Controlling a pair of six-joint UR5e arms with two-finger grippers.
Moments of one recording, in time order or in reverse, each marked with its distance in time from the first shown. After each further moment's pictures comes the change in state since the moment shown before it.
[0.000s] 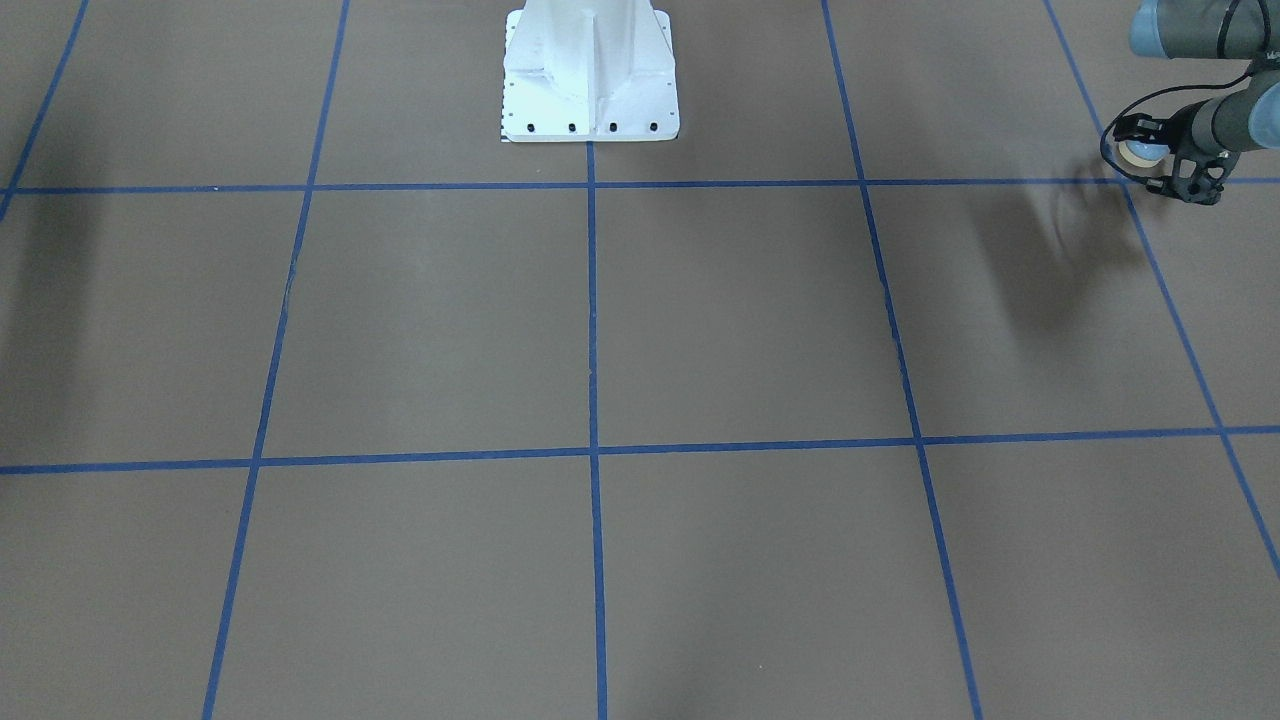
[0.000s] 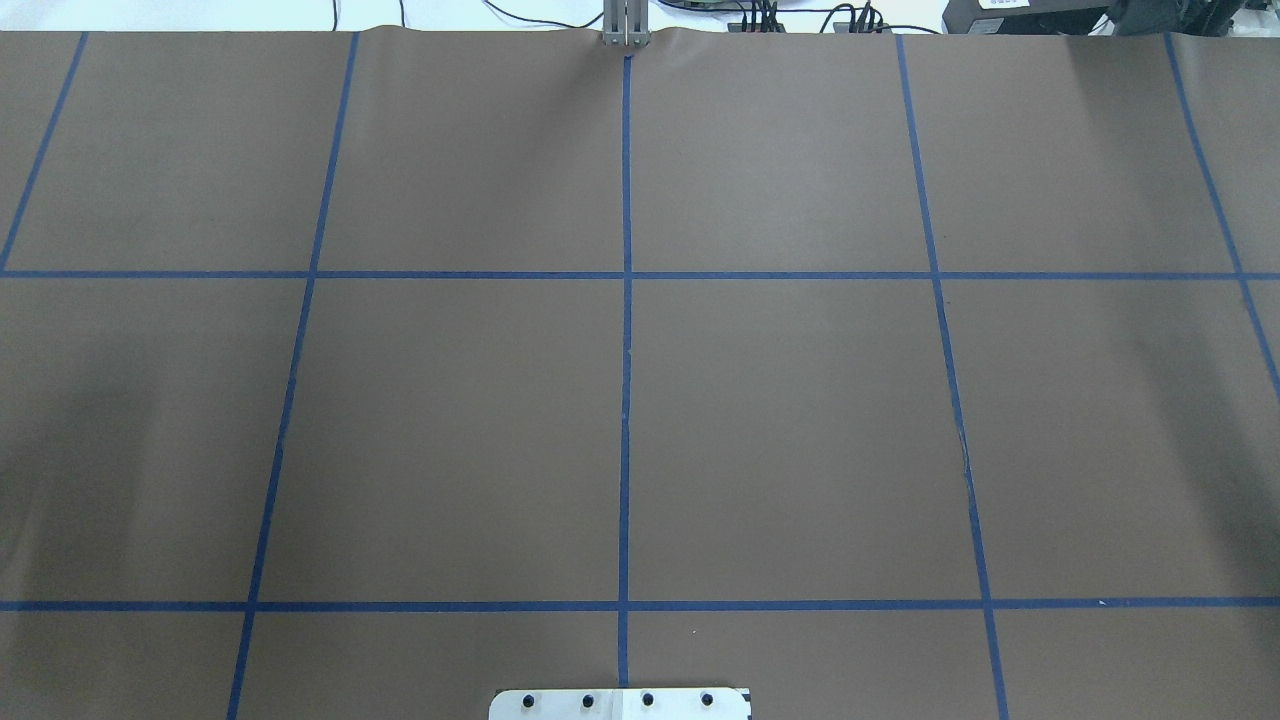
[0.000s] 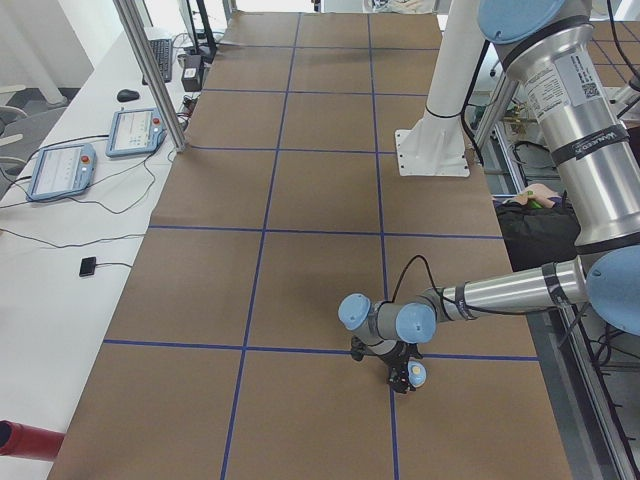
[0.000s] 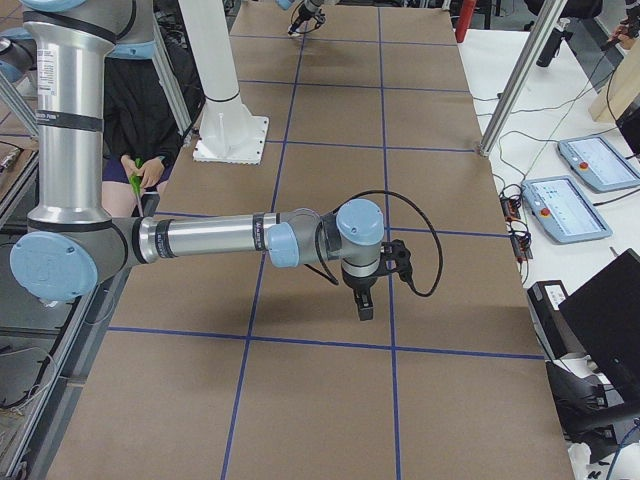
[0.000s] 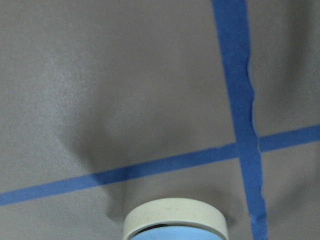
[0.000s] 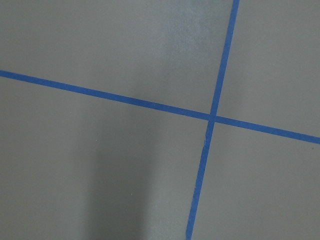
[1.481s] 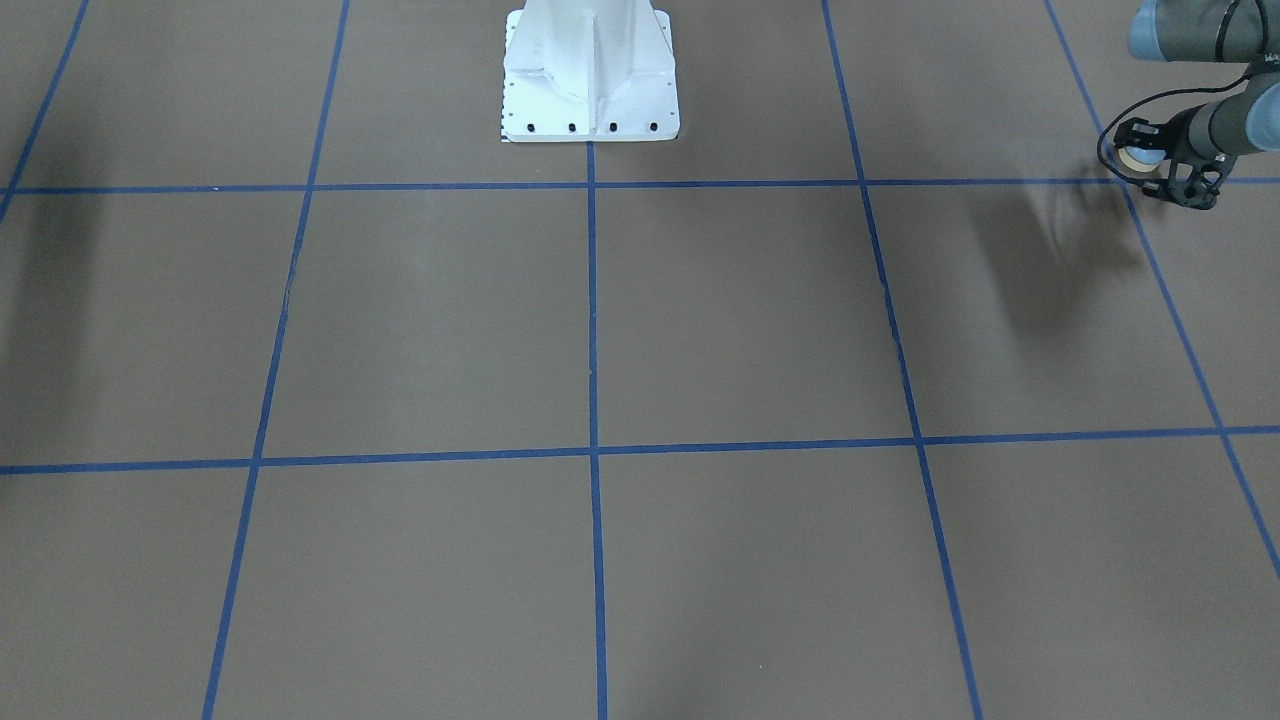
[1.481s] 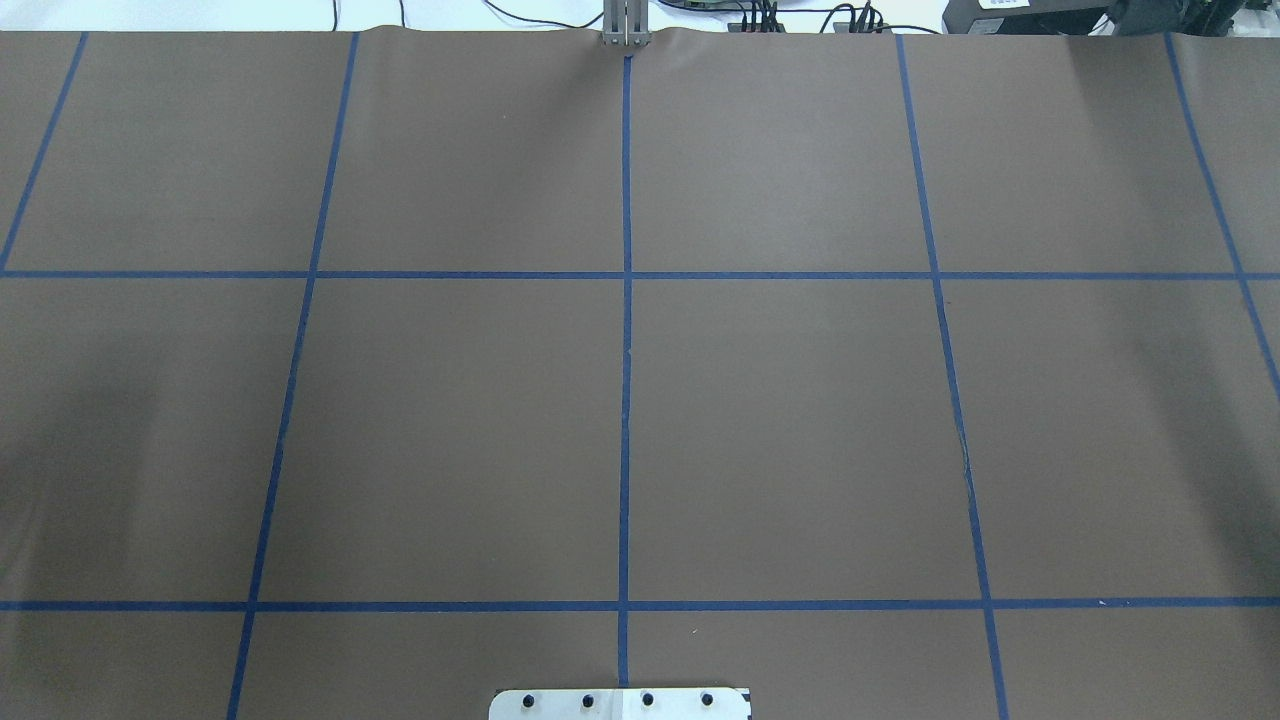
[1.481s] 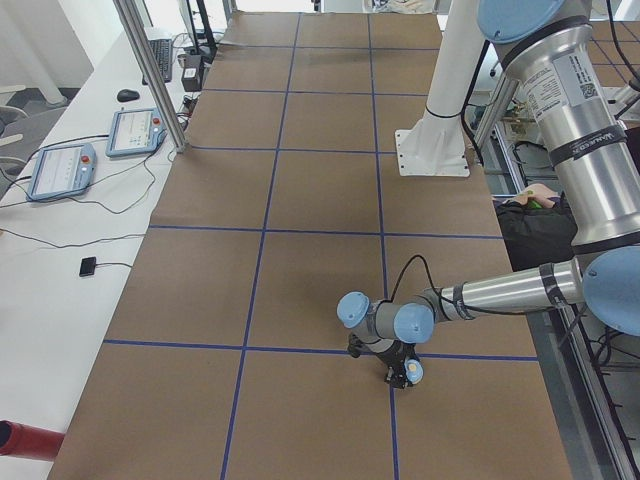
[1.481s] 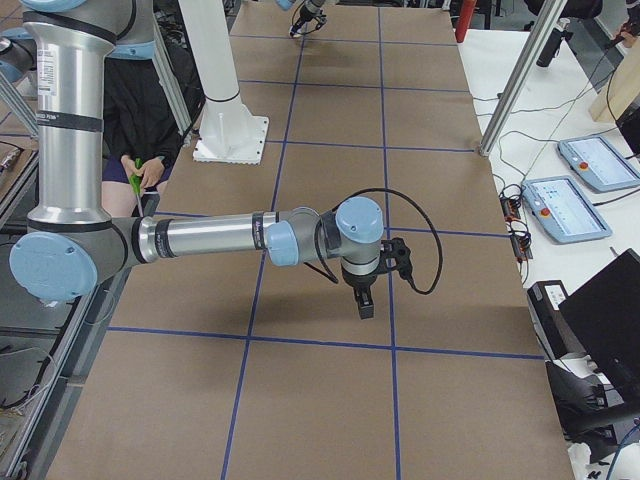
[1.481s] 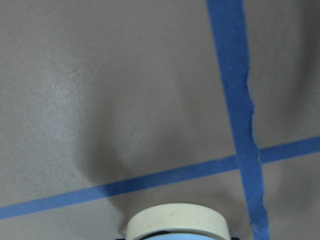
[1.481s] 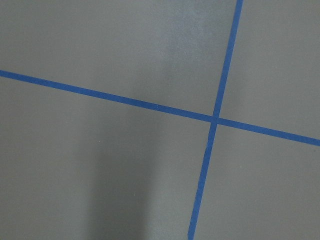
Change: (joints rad) left arm 0.004 -0.008 -0.005 -0.037 0.000 0.003; right arm 0.000 -0.001 0.009 0.000 0.000 -0.001
